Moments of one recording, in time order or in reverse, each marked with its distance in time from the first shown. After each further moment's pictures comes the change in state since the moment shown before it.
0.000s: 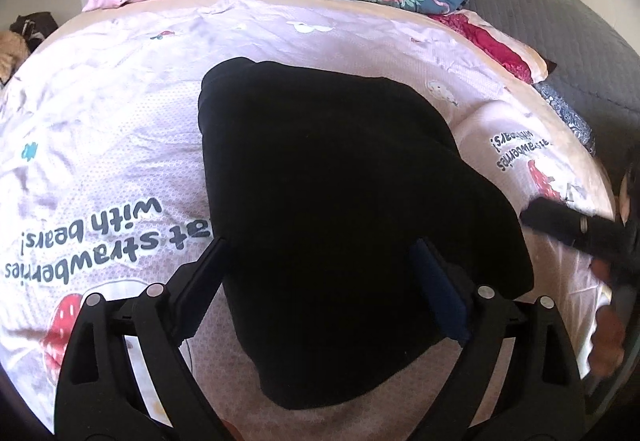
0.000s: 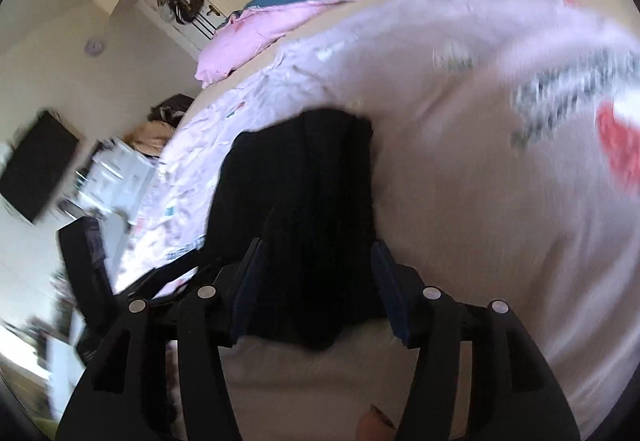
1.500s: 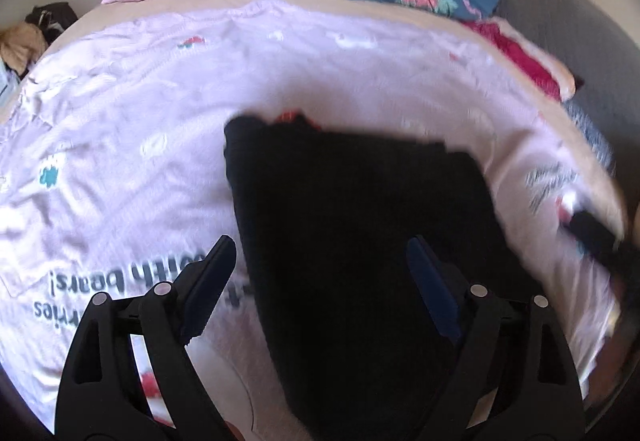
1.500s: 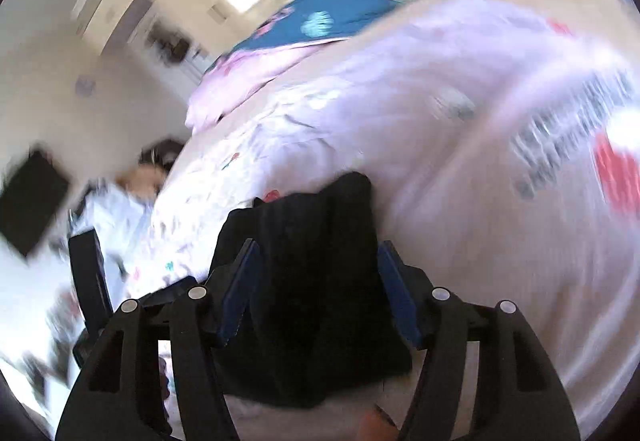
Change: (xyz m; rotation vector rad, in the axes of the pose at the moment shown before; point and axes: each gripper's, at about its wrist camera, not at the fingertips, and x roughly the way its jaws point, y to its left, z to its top) left arm 0.022 0.025 0.051 -0.026 0.044 0.075; right arm -0.010 0.036 0.025 -0.046 -0.147 -0.070
